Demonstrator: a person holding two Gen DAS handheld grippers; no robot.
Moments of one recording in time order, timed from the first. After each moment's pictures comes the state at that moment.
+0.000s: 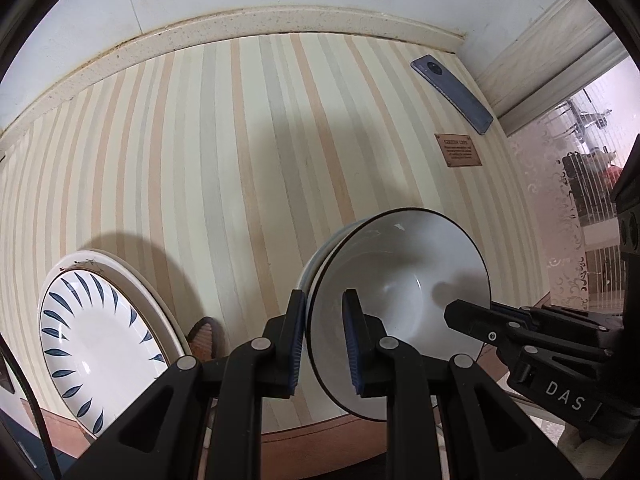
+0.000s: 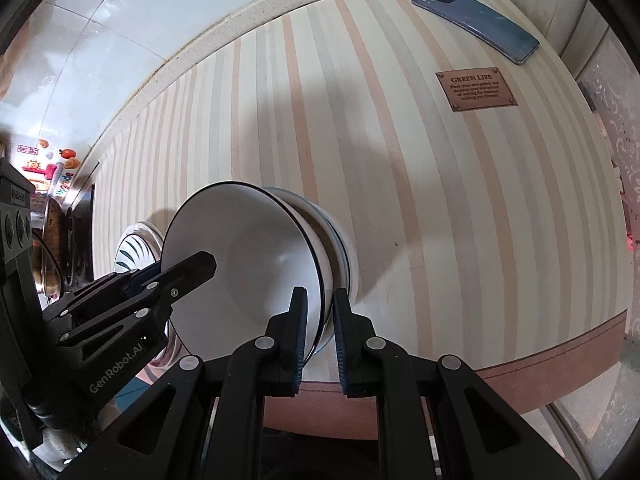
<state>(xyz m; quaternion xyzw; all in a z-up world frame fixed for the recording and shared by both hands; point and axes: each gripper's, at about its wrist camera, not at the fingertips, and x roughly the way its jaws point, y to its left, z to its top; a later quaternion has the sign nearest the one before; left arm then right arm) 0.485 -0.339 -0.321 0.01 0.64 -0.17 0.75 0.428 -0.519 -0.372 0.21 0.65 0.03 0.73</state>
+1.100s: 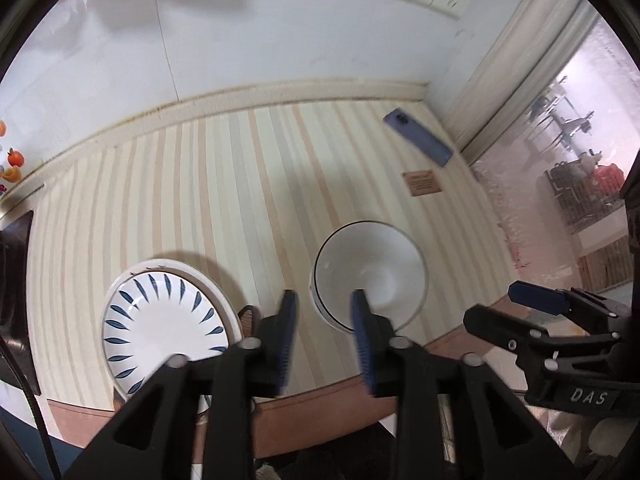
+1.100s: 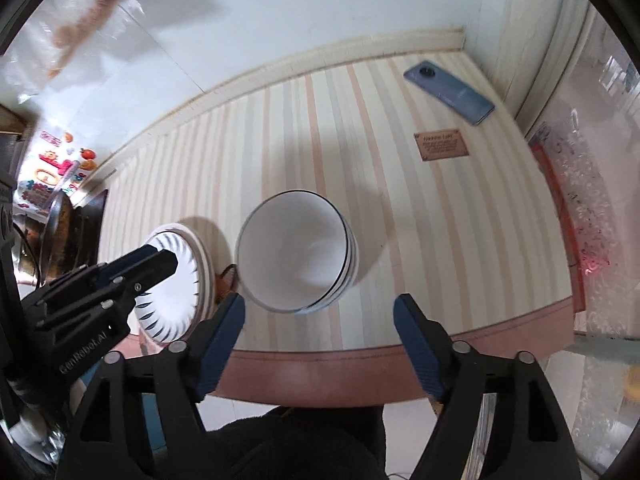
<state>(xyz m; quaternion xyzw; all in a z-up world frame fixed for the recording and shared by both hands) 0.433 -0.301 -0.212 0.02 0.56 -0.20 0.80 0.360 -0.499 -0.259 0.16 0.58 0.00 0.80</state>
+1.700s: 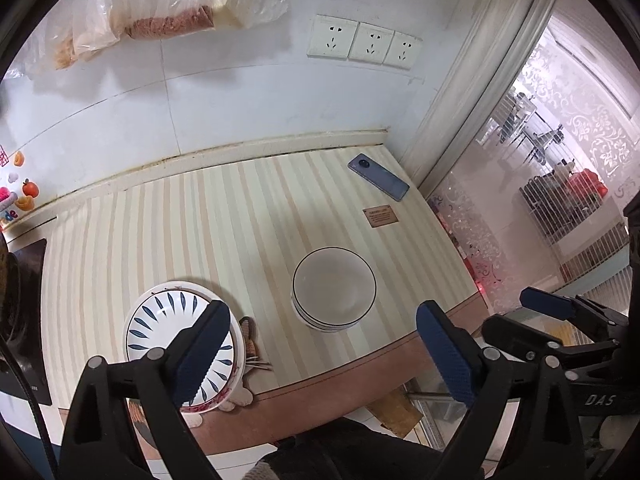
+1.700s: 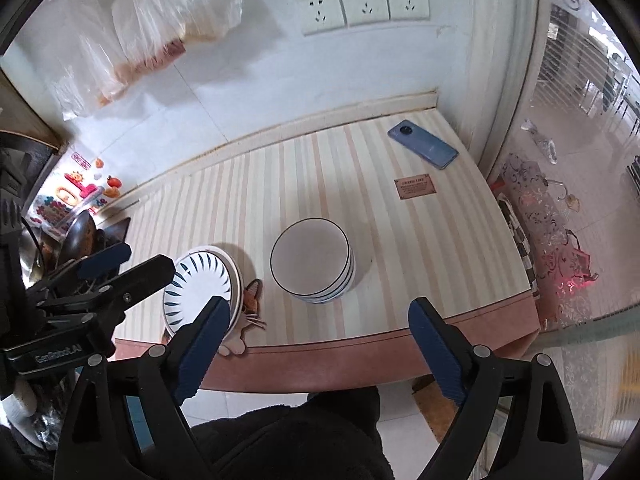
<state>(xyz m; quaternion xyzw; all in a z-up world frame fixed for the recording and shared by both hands) 0.388 -0.286 -0.137 0.01 0.50 -0.23 0.83 0.274 -0.486 -0.157 0.15 0.50 -0.03 0.85</state>
